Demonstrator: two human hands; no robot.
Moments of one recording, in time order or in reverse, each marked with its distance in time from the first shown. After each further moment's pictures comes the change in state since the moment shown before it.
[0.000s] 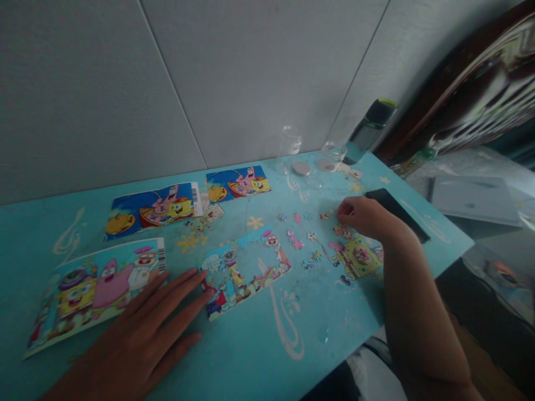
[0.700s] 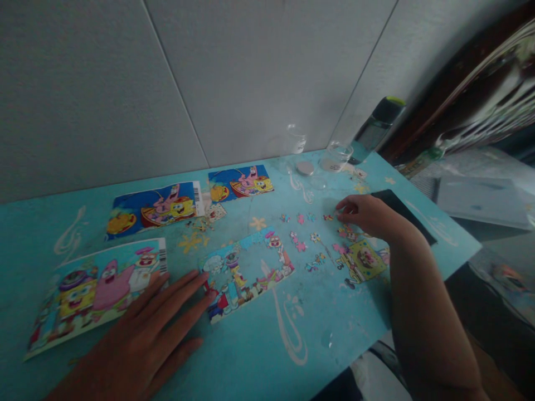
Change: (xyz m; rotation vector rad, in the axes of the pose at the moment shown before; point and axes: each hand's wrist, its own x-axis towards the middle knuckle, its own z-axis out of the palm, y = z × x) left_hand 0.001 0.002 -0.002 -0.002 0.013 0.027; right_hand 0.009 0.006 0.000 0.157 -0.024 -0.060
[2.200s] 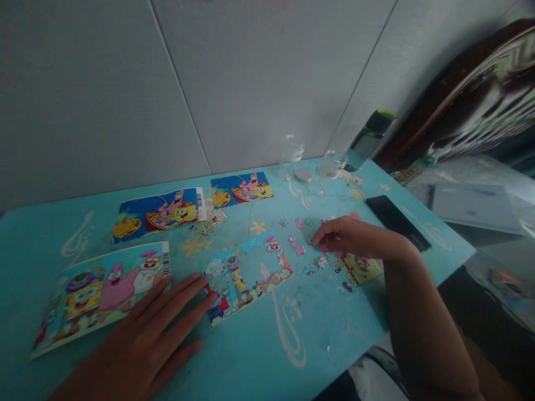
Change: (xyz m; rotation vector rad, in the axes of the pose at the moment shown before) left_hand 0.000 -0.003 0.003 0.035 0.014 0.006; right_hand -0.021 -0.039 0.002 0.254 -0.465 -0.385
